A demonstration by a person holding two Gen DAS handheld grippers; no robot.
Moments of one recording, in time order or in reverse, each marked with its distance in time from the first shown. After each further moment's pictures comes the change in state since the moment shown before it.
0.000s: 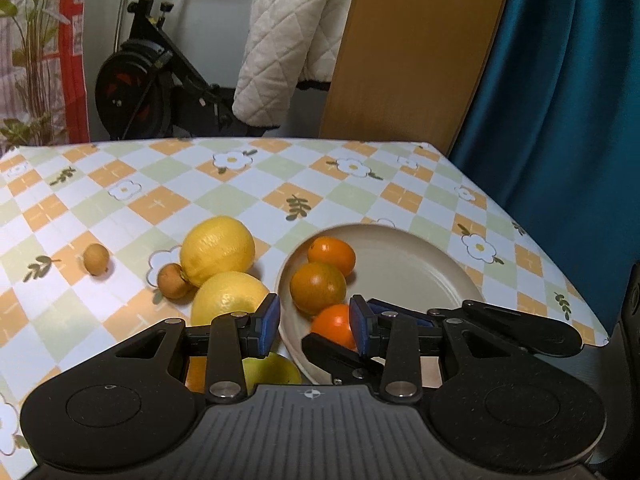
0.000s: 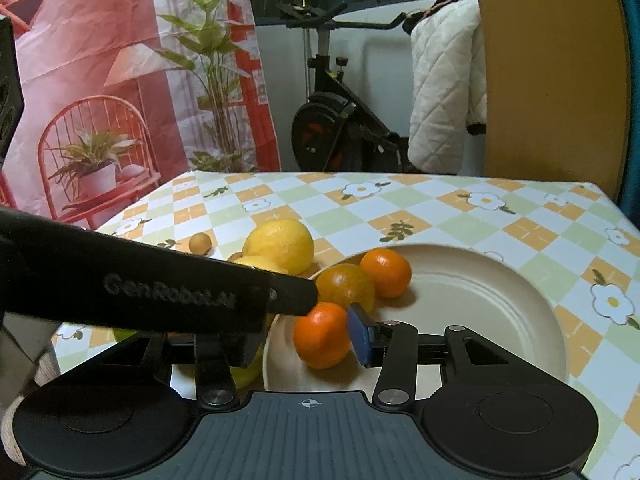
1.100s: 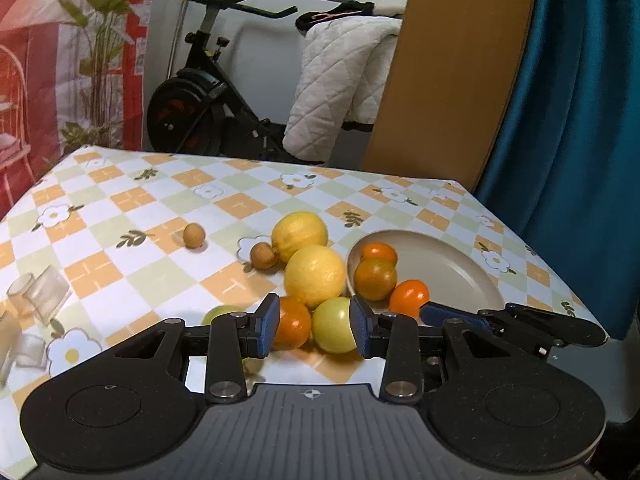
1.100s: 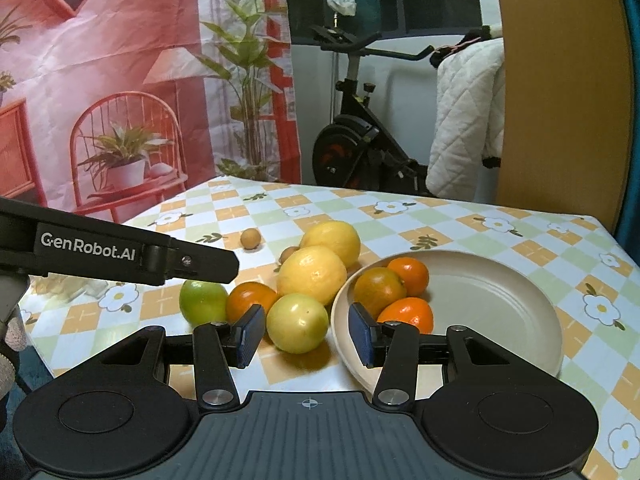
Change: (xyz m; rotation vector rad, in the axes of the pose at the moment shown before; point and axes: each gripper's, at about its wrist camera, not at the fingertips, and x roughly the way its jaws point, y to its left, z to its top) left arm -0.075 0.033 -0.049 -0.072 -0.127 0.088; right arm -0.048 0.046 -0.025 -0.096 -0.054 0.016
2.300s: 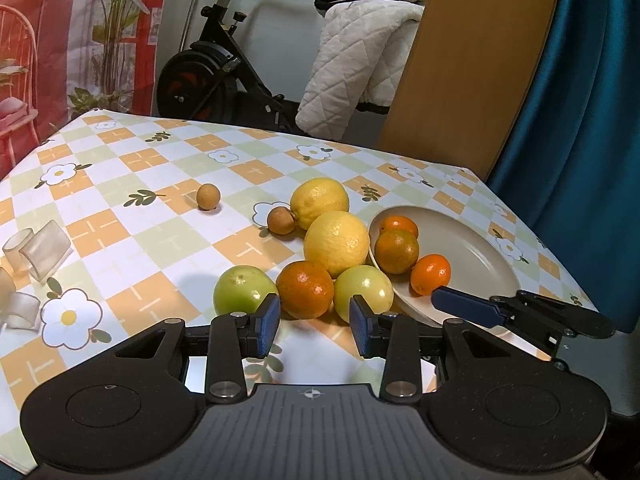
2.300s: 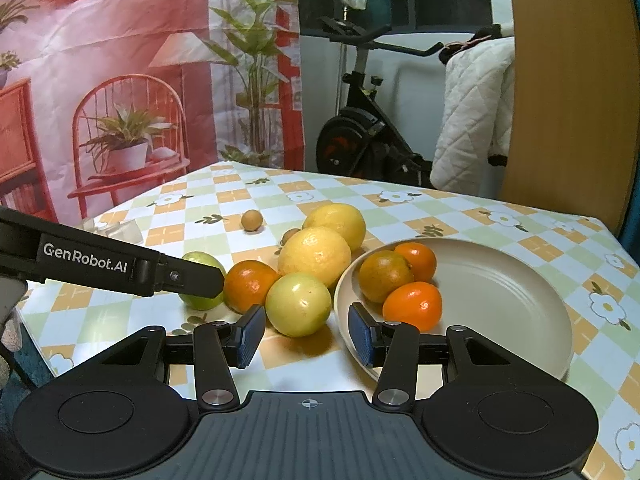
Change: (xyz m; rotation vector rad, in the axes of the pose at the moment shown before) left arm 0.008 0.017 -0.014 -0.059 0.052 -0.003; right arm 0.012 0.004 -0.009 -0.052 0.023 0.001
